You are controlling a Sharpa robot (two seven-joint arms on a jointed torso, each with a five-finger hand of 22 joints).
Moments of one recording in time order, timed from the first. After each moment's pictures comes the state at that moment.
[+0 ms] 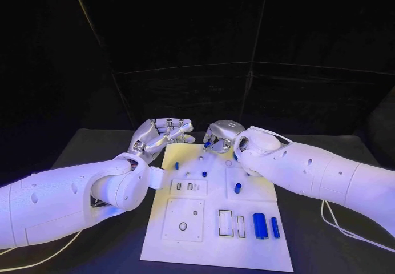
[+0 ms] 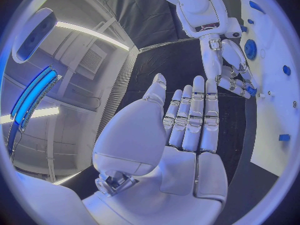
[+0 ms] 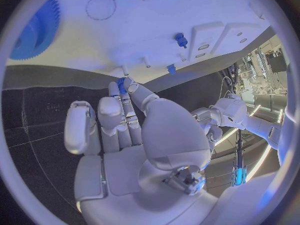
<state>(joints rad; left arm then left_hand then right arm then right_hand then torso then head) 1.32 -0.92 -0.14 1.70 0.05 -0.46 0.65 1.43 0.04 -0.11 0.08 0.06 0.98 0.21 0.11 0.07 1.09 0.15 0.11 0.07 1.17 0.10 0.19 0.21 0.17 0.97 0.21 0.28 0.11 1.32 -0.33 -0.08 1.01 -1.57 -0.31 -0.04 1.26 0.08 0.37 -0.26 0.06 1.08 0.16 0.06 0.07 1.23 0.08 0.07 0.07 1.47 0.00 1.11 0.85 0.09 1.36 0.11 1.44 1.26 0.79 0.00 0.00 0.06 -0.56</state>
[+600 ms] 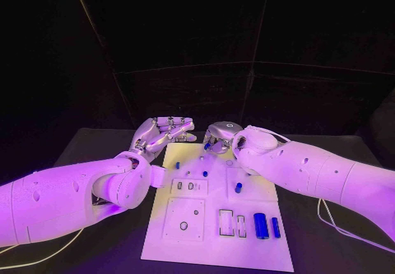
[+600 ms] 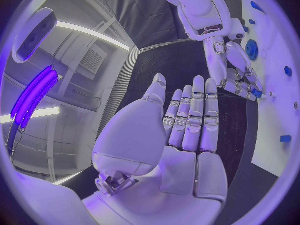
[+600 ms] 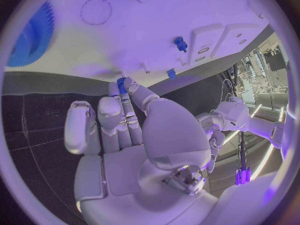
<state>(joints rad) 1.32 -0.91 -0.14 1.70 0.05 -0.46 0.65 1.43 0.04 -0.11 0.08 0.06 0.98 0.21 0.11 0.07 1.09 0.15 0.11 0.07 1.17 0.10 0.19 0.21 0.17 0.97 0.21 0.28 0.11 1.33 -0.30 -0.08 0.98 -1.57 -0.26 -0.04 1.25 0.06 0.38 -0.25 0.06 1.08 0.16 0.06 0.07 1.21 0.09 0.07 0.07 1.47 0.00 1.11 0.84 0.09 1.36 0.11 1.44 1.26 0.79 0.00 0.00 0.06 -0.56</state>
